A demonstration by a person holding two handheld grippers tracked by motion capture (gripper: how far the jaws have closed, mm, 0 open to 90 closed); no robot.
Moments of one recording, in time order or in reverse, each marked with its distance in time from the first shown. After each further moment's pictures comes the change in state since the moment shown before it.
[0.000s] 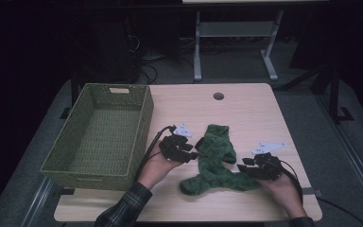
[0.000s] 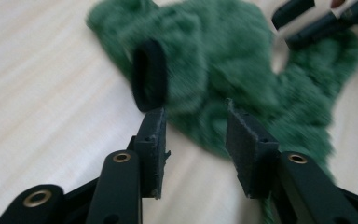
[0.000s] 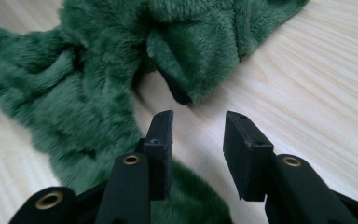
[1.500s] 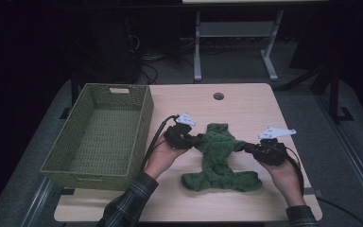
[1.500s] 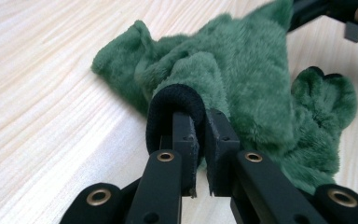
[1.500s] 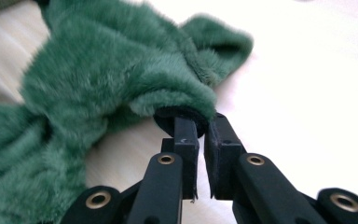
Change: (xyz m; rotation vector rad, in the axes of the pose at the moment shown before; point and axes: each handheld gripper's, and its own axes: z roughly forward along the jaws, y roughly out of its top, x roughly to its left) left arm 0.012 0.022 0.001 -0.074 -0.038 -0.009; right arm -0.017 0.034 -0.029 -0.132 -0.100 0.017
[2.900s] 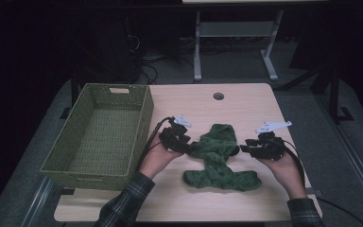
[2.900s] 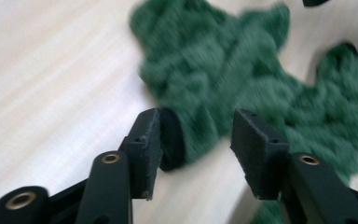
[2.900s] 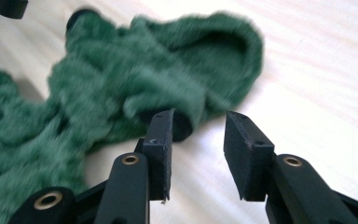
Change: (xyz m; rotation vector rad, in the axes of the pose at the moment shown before) left arm 0.009 -0.005 -0.005 0.093 0.078 -0.042; right arm -0.015 0.012 0.019 0.077 0.056 0.008
